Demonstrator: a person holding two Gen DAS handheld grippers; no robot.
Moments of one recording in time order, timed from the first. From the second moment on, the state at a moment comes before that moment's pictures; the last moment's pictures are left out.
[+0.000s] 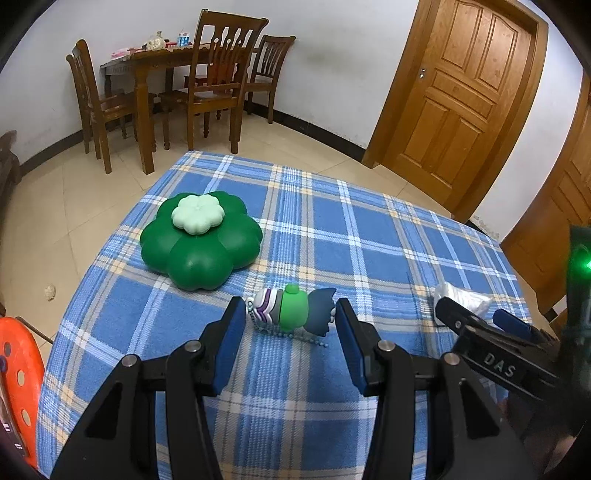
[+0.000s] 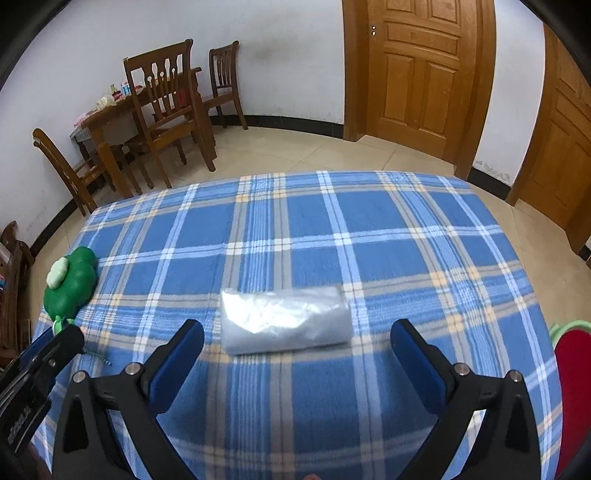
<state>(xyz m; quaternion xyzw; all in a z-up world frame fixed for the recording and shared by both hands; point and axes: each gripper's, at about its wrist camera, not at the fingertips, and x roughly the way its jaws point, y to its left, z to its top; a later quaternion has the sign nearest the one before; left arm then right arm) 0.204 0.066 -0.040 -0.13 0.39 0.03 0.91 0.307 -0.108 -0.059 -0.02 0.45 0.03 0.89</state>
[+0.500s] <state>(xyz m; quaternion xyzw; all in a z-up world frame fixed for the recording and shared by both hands) 0.203 0.060 -0.042 -0.12 0.40 0.03 0.91 0.310 -0.117 -0.063 0.00 0.46 0.03 0.89</state>
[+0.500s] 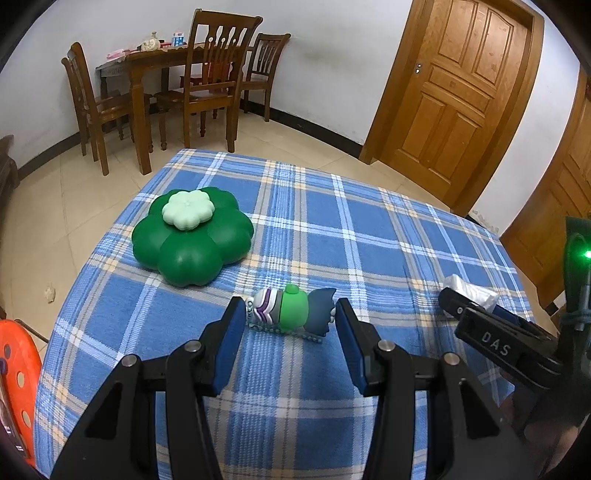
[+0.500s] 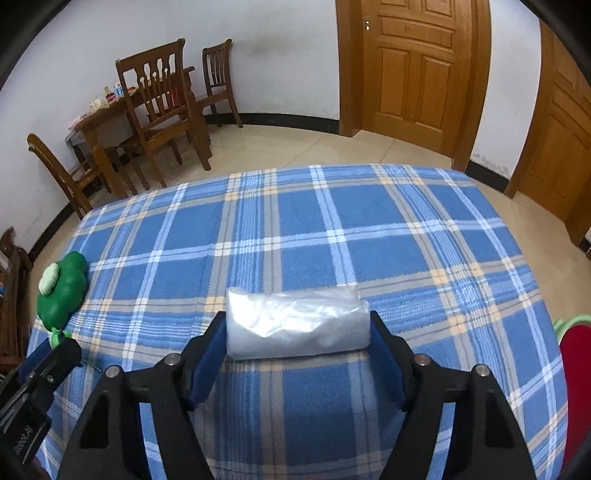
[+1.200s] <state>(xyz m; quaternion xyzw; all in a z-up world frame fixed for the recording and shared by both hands) 0.203 0.056 -0.038 -0.12 0.39 0.02 0.91 0.228 -0.164 -0.015 0.05 0.42 0.03 0.91</state>
